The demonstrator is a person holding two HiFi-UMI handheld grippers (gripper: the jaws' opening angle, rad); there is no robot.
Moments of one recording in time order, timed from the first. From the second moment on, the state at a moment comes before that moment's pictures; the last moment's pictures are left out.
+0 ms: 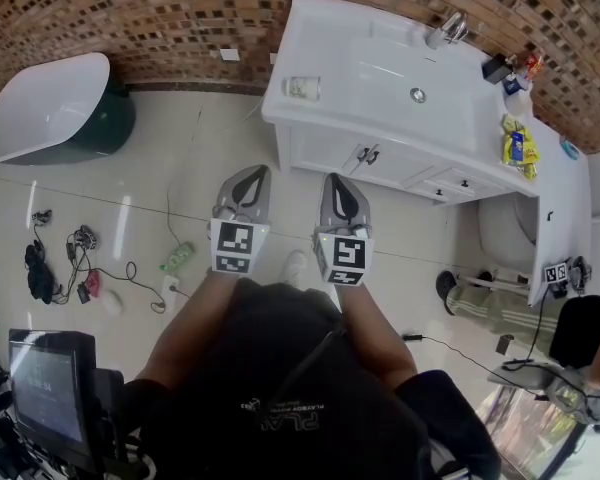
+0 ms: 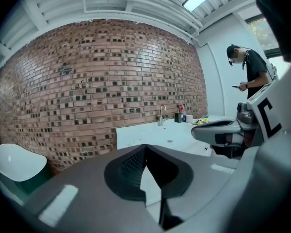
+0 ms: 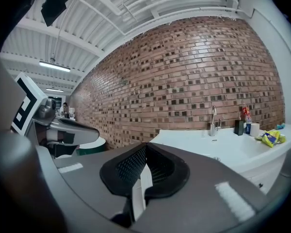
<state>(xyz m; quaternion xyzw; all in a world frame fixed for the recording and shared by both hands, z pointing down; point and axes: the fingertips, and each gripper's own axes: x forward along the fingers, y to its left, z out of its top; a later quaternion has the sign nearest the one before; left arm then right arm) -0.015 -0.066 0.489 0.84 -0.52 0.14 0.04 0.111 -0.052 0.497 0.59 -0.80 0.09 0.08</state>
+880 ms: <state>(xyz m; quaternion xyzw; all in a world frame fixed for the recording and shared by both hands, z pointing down) -0.007 -0.151 0.489 0.84 -0.53 0.13 0.04 0.120 -0.135 0.507 0.59 -0.80 0.09 0.08</state>
